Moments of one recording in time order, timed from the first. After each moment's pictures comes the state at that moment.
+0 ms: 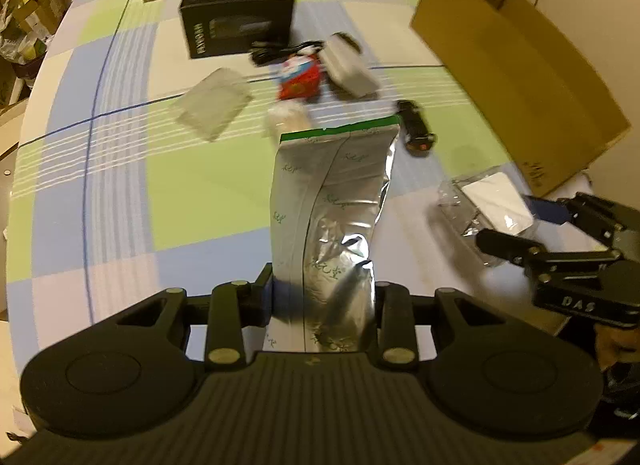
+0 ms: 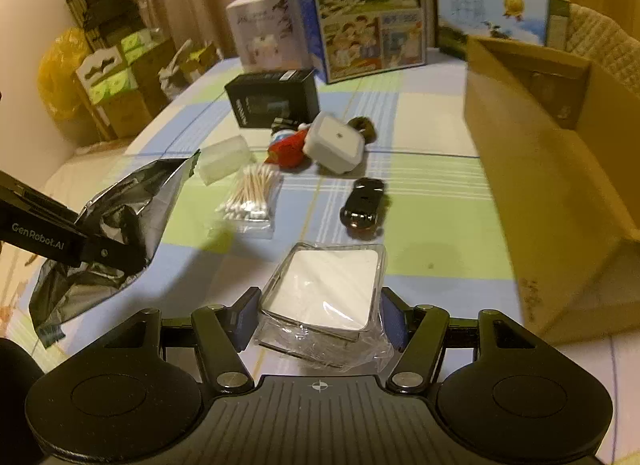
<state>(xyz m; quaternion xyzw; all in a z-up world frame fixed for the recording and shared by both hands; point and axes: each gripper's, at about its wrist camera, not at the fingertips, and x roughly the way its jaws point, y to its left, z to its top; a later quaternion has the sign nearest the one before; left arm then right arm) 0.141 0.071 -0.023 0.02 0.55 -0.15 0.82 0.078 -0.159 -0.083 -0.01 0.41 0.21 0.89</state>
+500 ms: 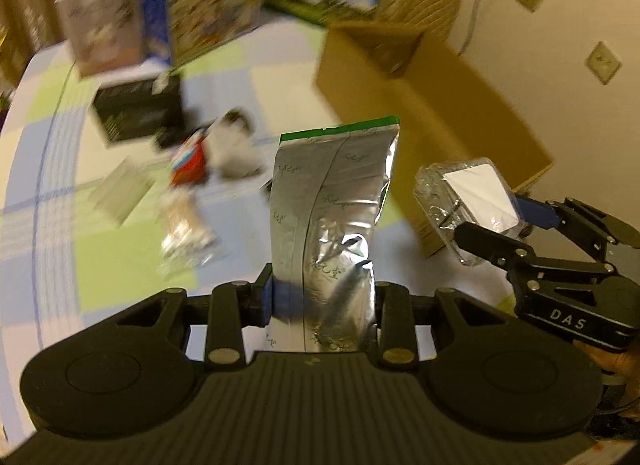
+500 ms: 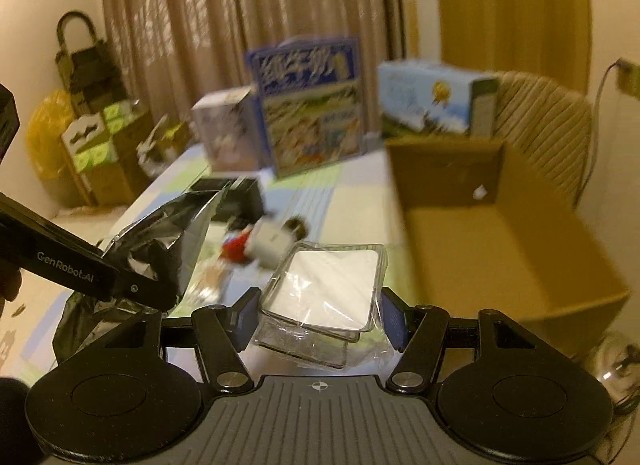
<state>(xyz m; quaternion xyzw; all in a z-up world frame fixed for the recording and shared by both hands) 0.138 -0.035 0.052 0.01 0.50 -0.21 0.84 0.070 -0.242 0.013 0.00 0.31 0.17 0.94</state>
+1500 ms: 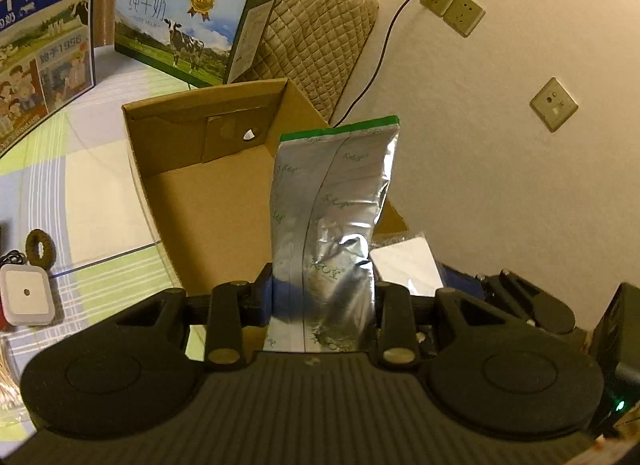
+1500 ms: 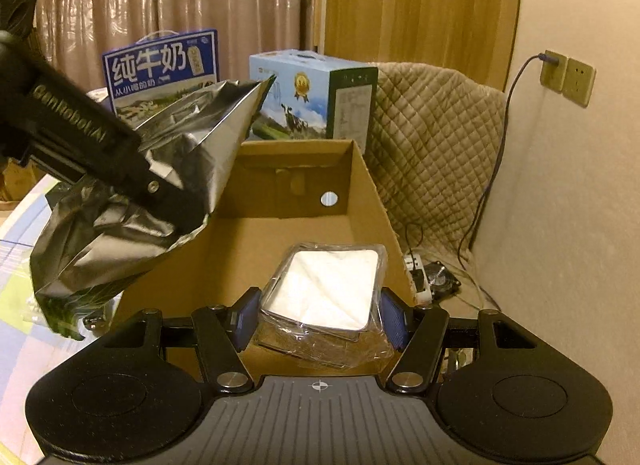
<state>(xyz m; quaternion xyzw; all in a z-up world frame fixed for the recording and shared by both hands) 0.262 -0.232 0.059 -0.04 0.49 -0.30 0.82 0.154 -0.382 -0.007 -0.04 0.34 0.08 0.94</state>
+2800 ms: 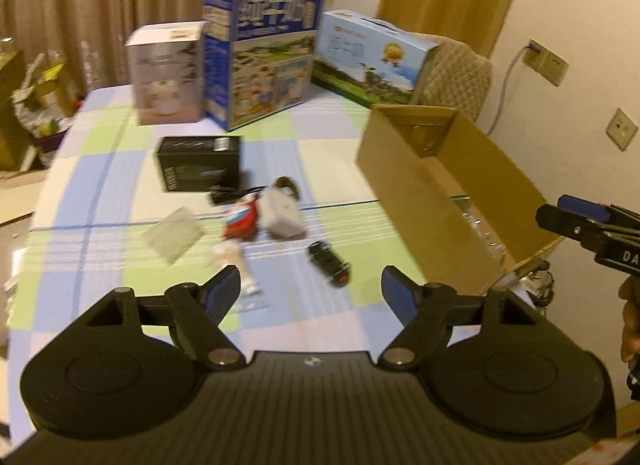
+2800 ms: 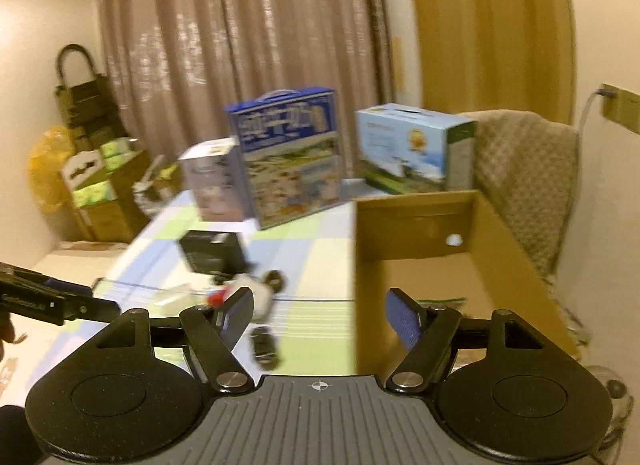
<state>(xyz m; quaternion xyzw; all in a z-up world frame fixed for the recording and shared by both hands) 0.110 0.013 0.075 -0.03 0.41 -0.13 0.90 0.075 -0.260 0.055 0.02 0.28 0.19 0.94</state>
